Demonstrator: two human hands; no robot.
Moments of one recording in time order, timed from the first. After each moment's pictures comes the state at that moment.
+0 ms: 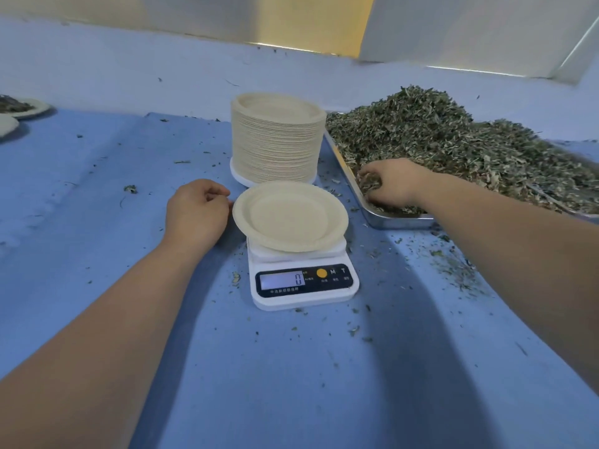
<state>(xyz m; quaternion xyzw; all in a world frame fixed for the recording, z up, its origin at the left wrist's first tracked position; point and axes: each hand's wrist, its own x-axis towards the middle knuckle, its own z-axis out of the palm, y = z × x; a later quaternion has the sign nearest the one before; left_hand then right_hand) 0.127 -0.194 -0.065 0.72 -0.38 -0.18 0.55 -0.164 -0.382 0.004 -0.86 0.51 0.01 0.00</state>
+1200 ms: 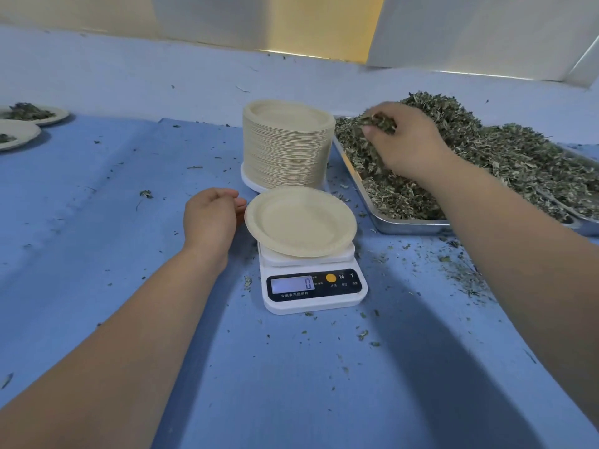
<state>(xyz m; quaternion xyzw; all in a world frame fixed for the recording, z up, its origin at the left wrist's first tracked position) 0.112 -0.195 -0.059 0.62 -0.22 -0.29 0.70 -0.132 -0.323 0.061 -0.81 0.45 -0.36 0.11</state>
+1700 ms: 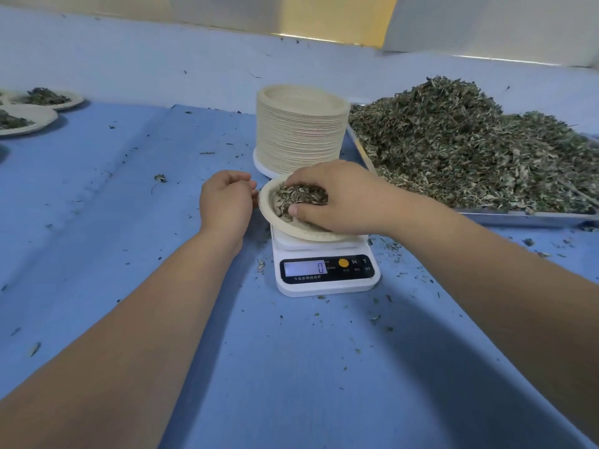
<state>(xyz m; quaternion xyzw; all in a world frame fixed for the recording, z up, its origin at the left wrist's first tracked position) 0.112 -0.196 -0.062 0.62 -0.25 -0.28 0.69 -0.078 -0.239 0.016 -0.95 0.30 -0.11 0.05</state>
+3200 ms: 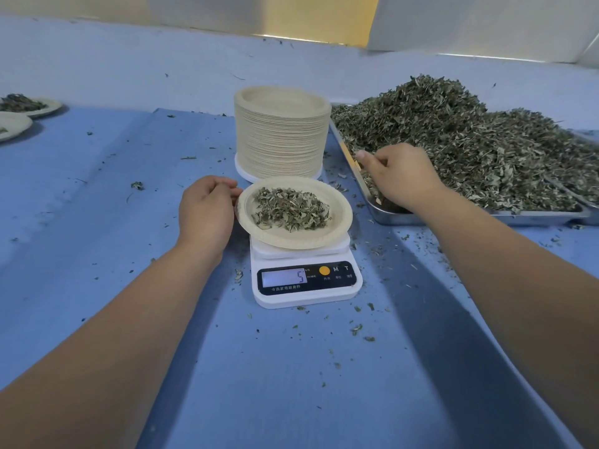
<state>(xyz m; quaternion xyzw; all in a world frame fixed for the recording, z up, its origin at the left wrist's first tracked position) 0.103 -0.196 -0.062 0.64 -0.28 -0.24 0.67 -0.151 -0.345 -0.005 -0.83 0.49 -0.27 0.02</state>
